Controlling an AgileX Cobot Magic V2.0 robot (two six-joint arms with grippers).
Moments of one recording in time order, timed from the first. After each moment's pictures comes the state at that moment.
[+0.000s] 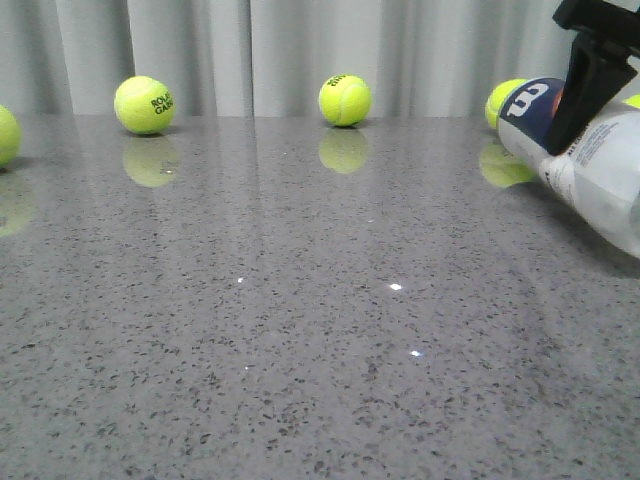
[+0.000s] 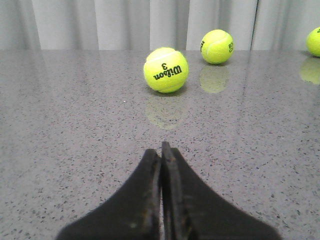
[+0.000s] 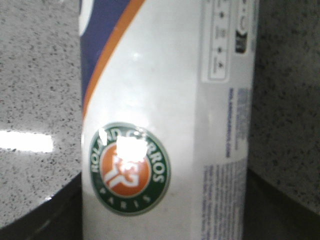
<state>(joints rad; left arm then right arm) -0.01 0.00 0.00 0.02 0.17 0.01 0.04 1.53 -1.17 0.44 0.93 -0.07</state>
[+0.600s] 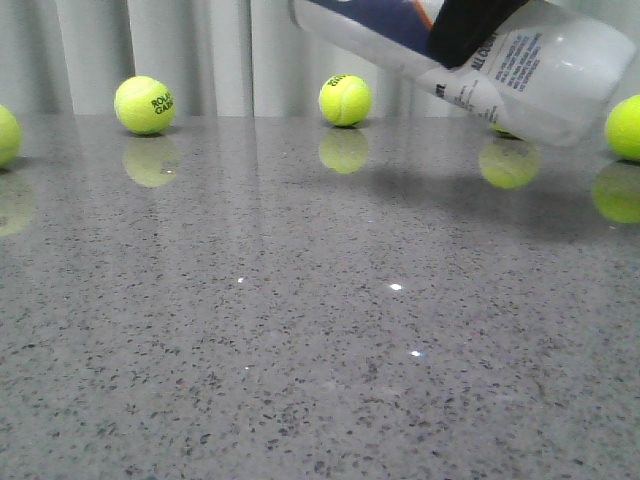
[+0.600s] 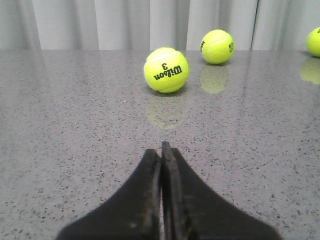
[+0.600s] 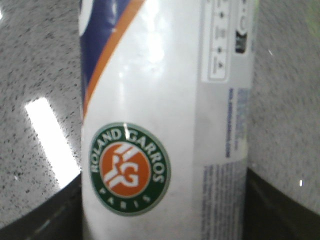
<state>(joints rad) -0.01 0.00 0.00 0.02 0.17 0.01 0.32 1.53 -1.39 0.44 0.95 -0.93</state>
